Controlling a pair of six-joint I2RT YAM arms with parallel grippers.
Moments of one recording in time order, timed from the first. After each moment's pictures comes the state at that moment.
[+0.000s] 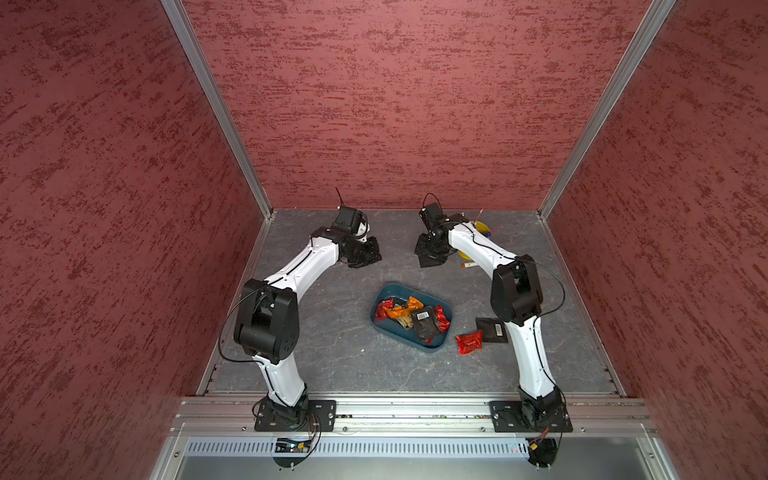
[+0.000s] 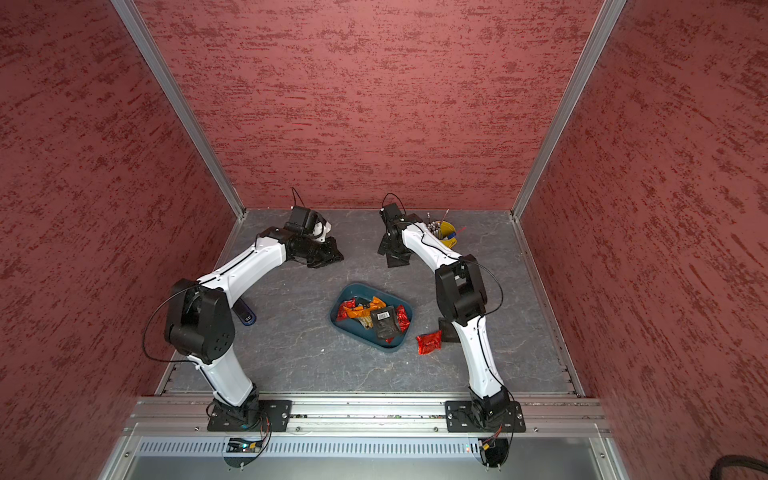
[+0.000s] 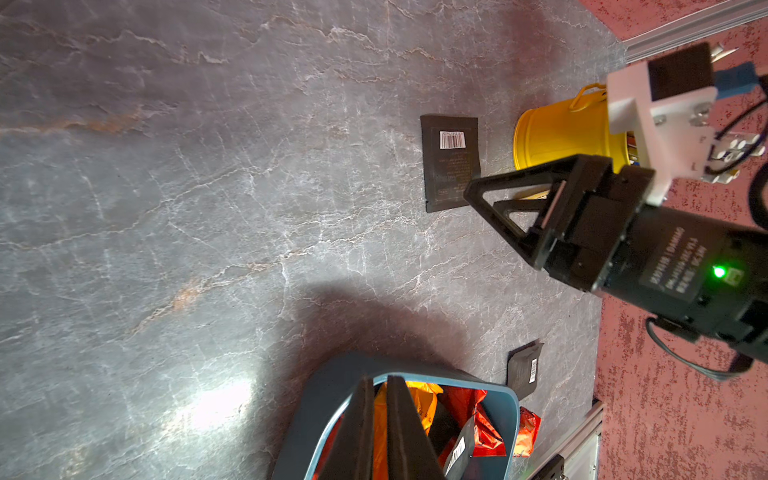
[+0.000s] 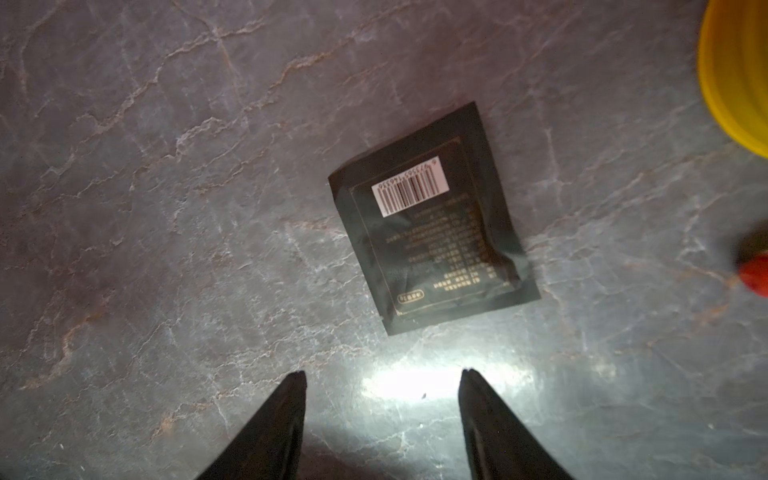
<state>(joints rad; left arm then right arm) -0.32 1.78 1.44 -0.67 0.39 -0.54 0.44 2.31 2.06 -0.94 -0.02 0.77</state>
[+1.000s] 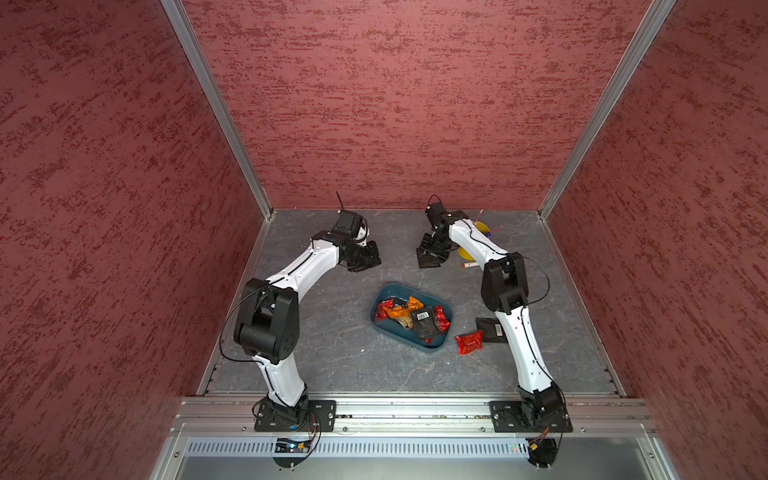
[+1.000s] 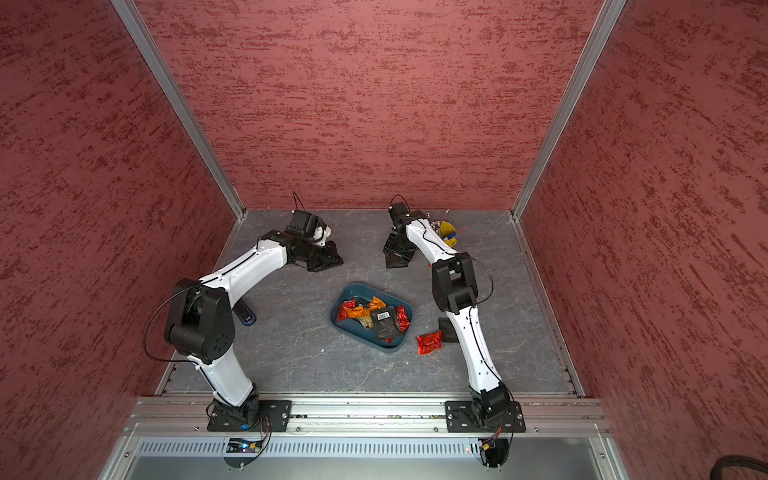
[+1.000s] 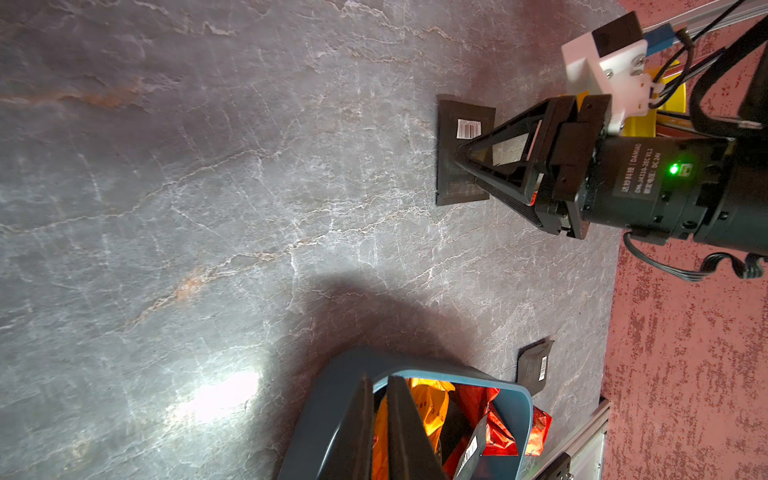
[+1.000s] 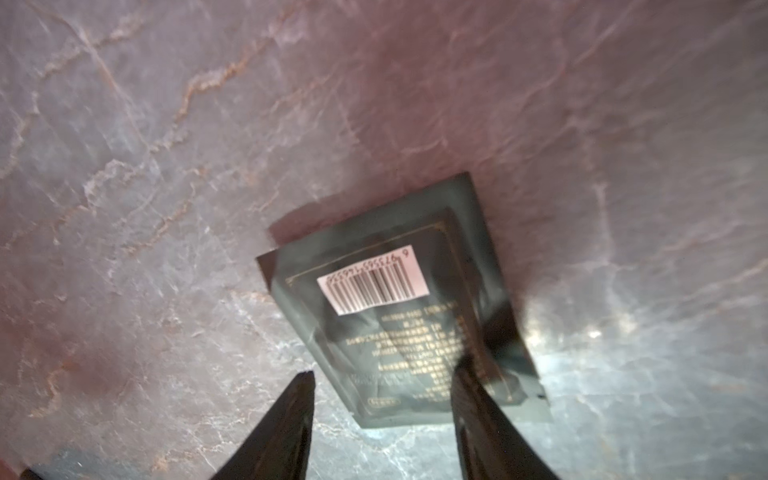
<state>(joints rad) -0.32 1.78 1.40 -0.65 0.39 -0.54 0.37 2.53 2.31 -1.08 -0.18 0.75</state>
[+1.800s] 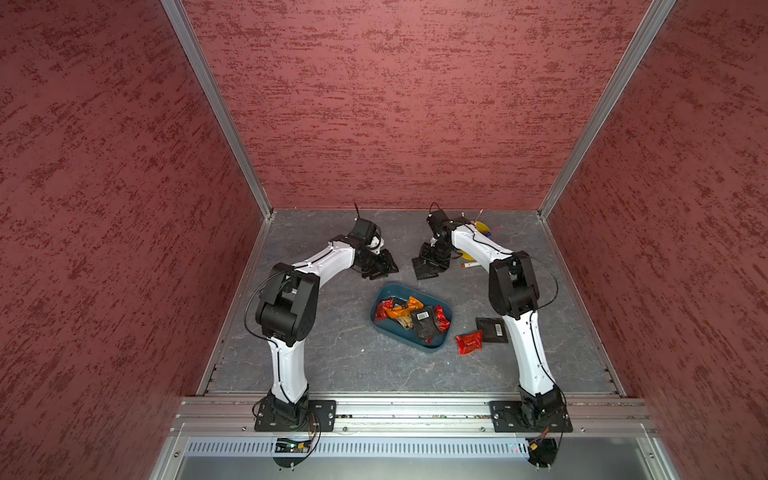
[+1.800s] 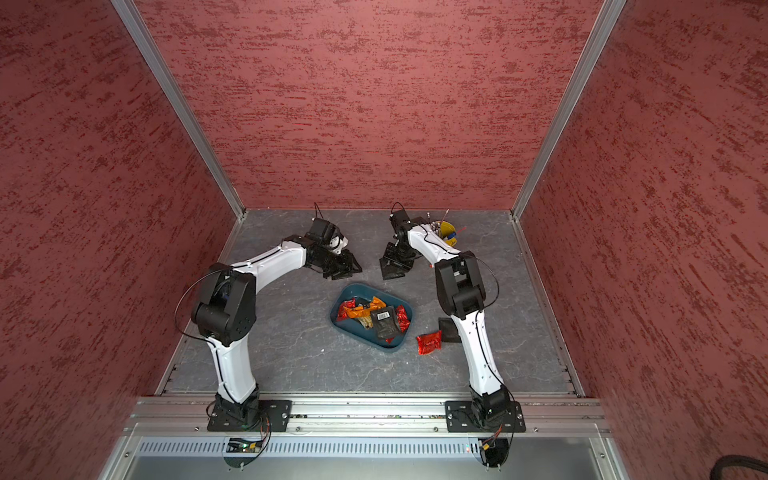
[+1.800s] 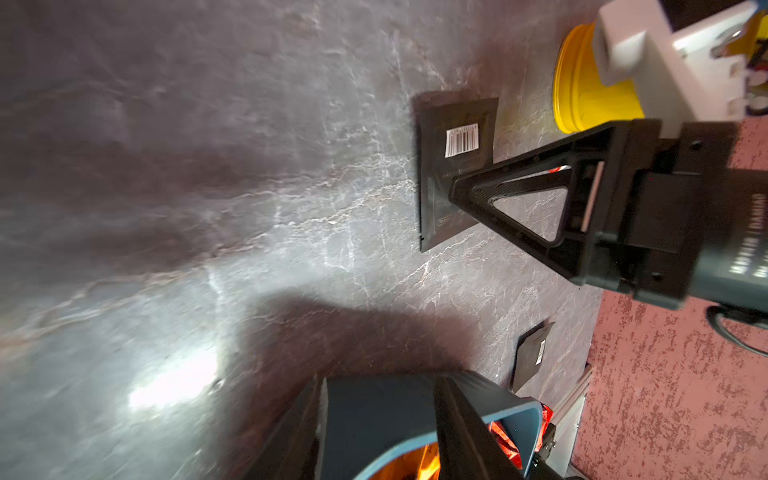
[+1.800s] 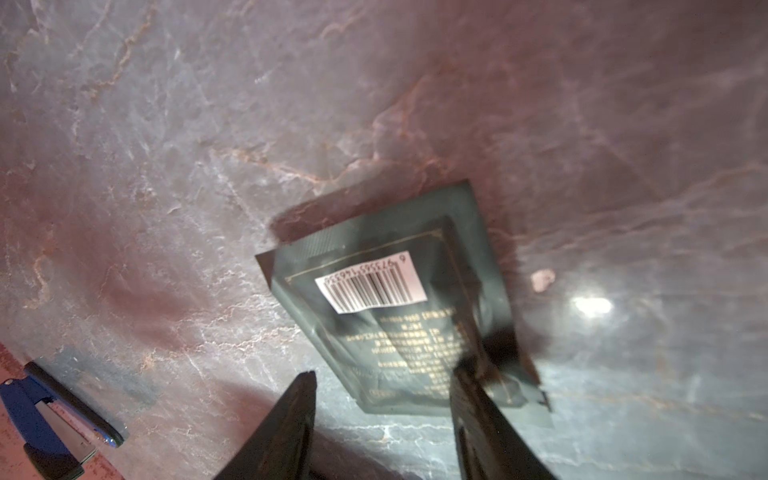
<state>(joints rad) -0.39 1.97 1.43 -0.56 0.51 -0.58 0.39 2.38 2.03 -0.99 -0.31 0.68</state>
